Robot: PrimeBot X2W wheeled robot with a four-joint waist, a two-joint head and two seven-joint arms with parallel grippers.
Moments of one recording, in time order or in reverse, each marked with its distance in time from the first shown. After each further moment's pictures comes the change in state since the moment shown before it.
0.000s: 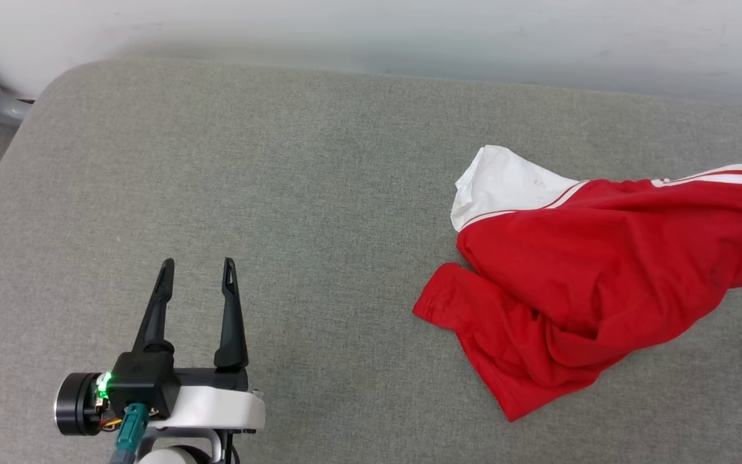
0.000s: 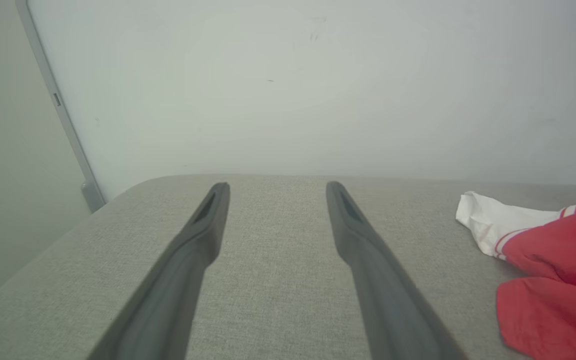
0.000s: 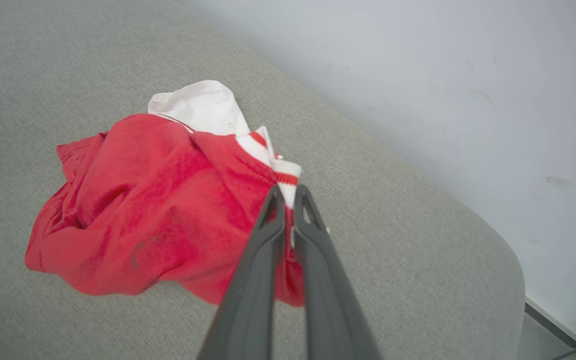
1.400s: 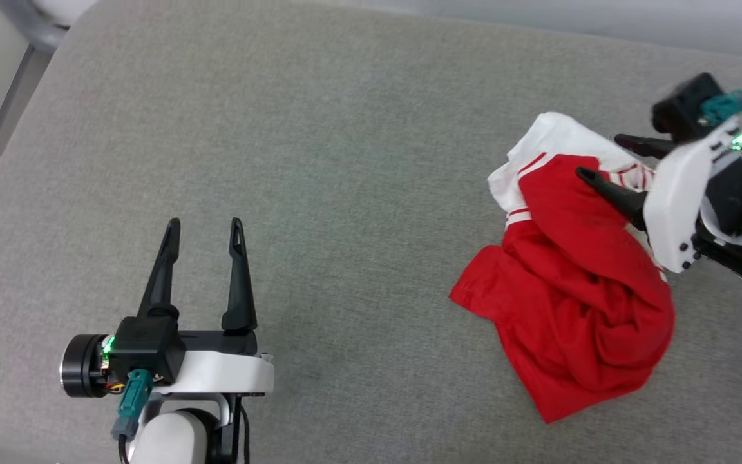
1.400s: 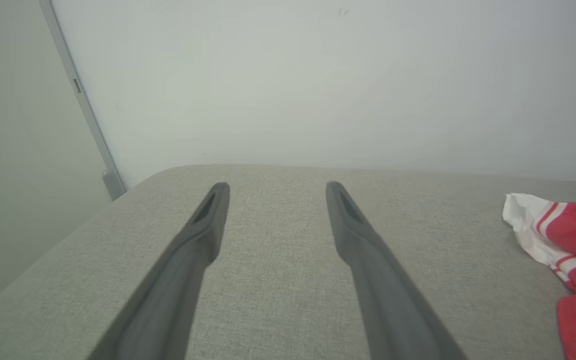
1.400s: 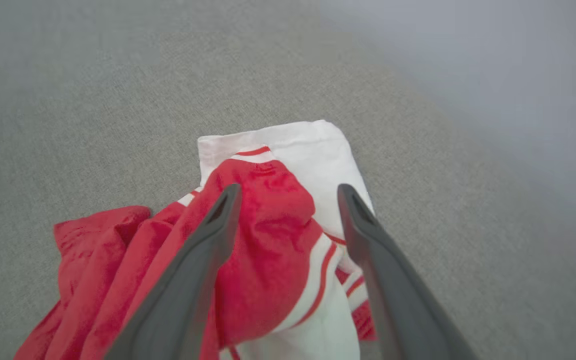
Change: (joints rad) left arm -0.100 0.000 -0.038 0.014 -0.026 0.025 0.000; right arm -0.471 0.498 0.448 0.475 -0.108 0.000 0.018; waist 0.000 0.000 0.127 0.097
